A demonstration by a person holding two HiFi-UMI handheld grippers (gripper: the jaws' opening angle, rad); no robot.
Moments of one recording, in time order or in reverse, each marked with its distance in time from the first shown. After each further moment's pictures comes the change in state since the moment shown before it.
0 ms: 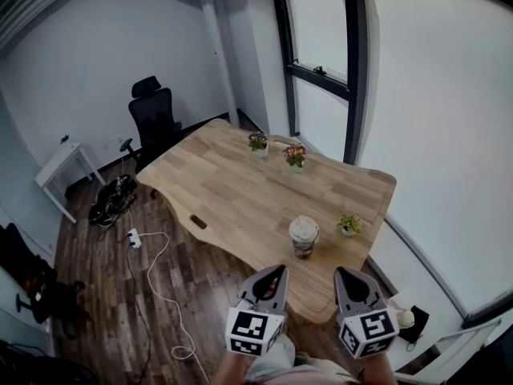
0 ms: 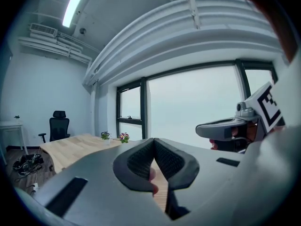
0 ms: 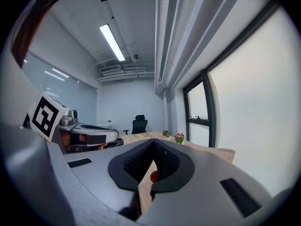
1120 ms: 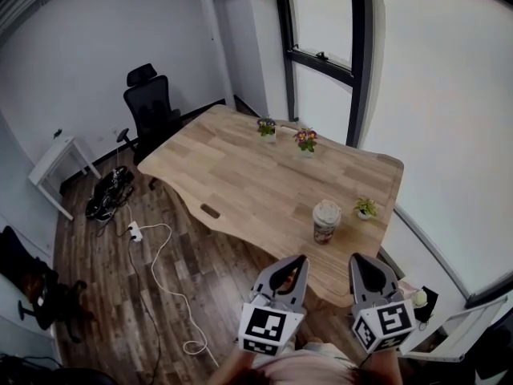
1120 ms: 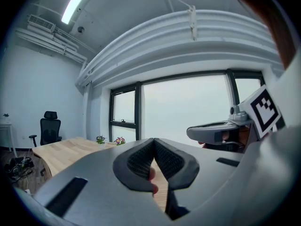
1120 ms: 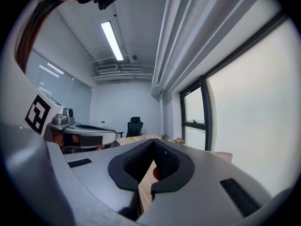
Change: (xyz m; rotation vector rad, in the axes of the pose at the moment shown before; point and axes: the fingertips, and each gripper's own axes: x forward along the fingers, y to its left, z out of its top) left arm -0.046 0.027 0.030 0.002 -0.045 -0.125; right arm 0.008 0.062 0.031 -0.023 -0.021 -0.091
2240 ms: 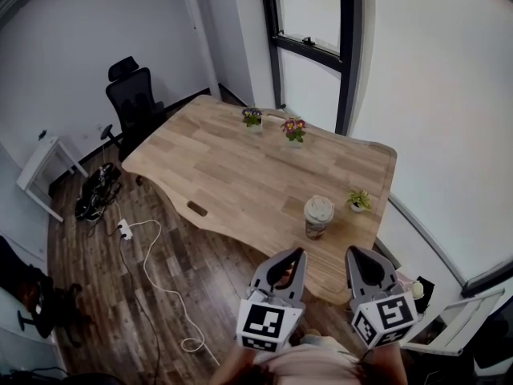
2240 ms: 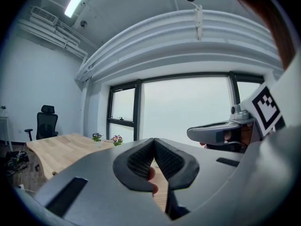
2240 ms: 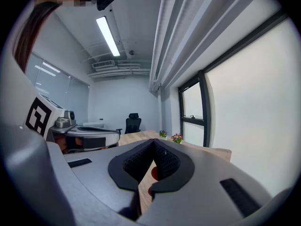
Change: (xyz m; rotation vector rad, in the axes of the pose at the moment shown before) left arm 0.035 0.010 -0.008 -0.045 0.007 -0.025; right arm 0.025 -0.017 -0.007 0.017 0.054 -0.016
